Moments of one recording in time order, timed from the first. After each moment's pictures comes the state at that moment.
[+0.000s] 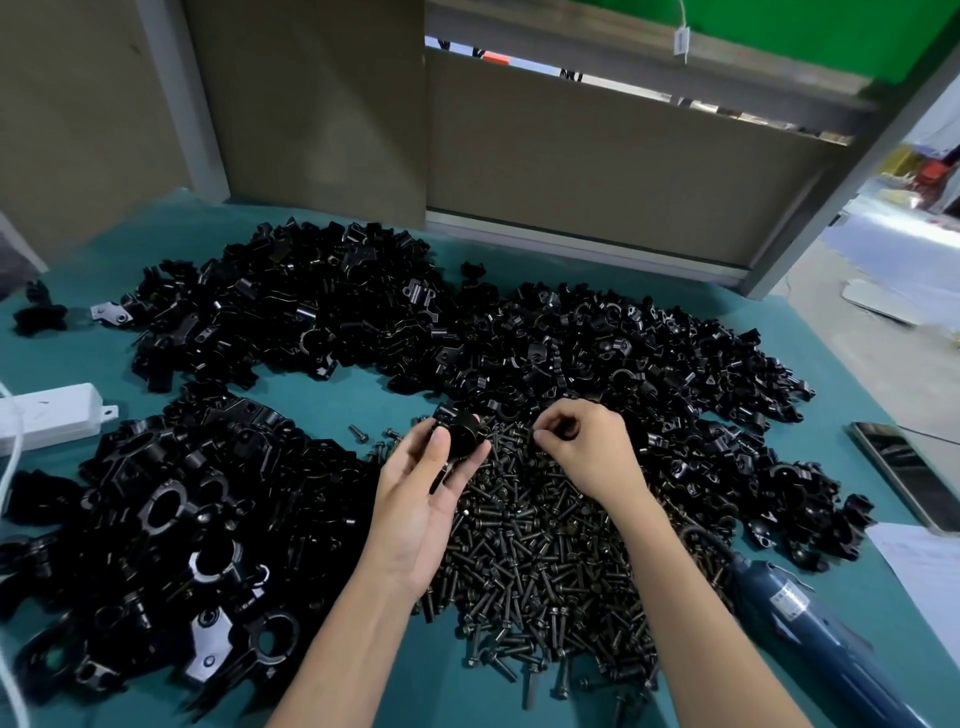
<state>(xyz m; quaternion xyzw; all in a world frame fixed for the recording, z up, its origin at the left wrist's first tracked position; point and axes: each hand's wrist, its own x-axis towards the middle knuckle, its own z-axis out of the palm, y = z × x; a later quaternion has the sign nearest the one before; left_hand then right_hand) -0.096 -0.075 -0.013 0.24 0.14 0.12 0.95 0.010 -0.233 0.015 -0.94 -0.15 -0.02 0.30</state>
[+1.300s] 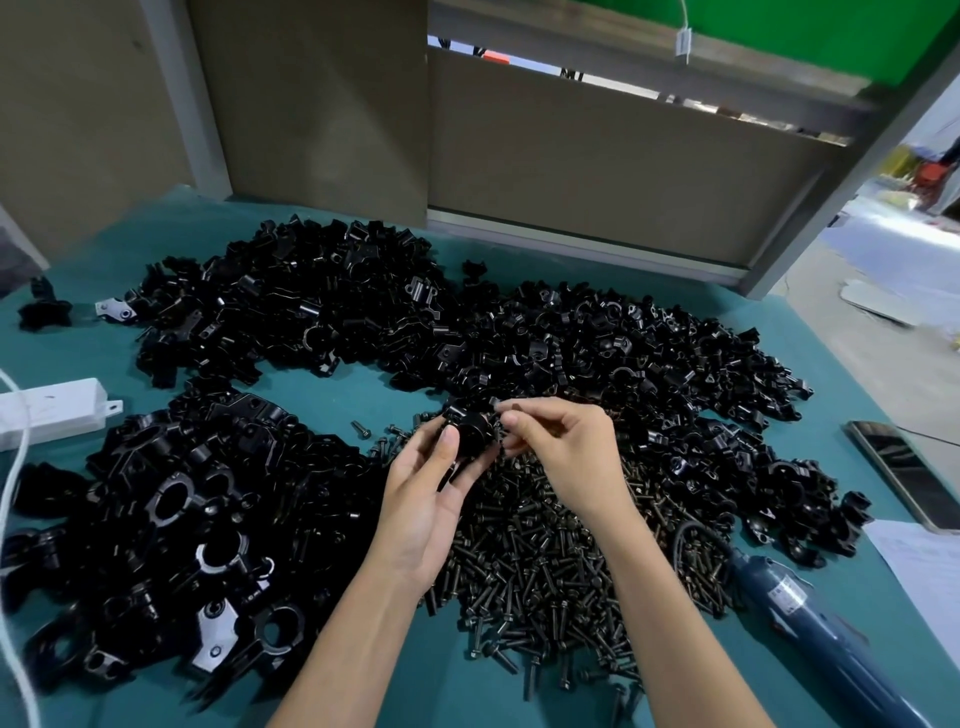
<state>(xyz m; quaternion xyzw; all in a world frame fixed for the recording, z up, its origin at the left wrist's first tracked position) -0.099 -0.077 -0.008 0.26 0.13 0.11 0.95 -0.031 -0.207 0.034 -0.80 -0.20 0.00 0.57</state>
